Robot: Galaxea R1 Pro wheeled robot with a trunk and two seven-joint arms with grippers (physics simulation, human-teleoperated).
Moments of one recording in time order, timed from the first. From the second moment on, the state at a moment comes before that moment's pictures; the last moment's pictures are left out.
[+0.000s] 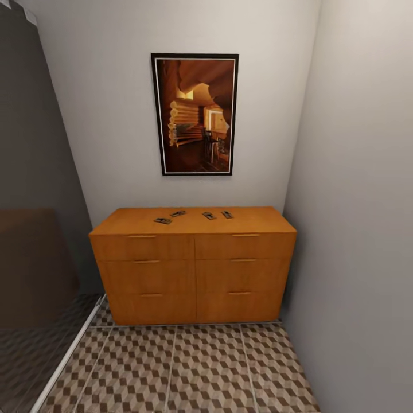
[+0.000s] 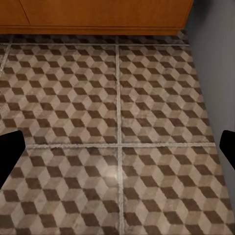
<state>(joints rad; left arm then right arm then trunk) 0.03 0.02 0.07 -0.49 -0.02 -0.29 0.05 -0.08 -0.01 -0.01 -0.54 0.03 -0.33 0.00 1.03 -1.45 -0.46</state>
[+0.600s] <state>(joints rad) 0.03 0.02 0.07 -0.49 -0.02 -0.29 0.05 -0.08 -0.01 -0.01 -0.54 0.03 -0.33 0.00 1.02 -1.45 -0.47</state>
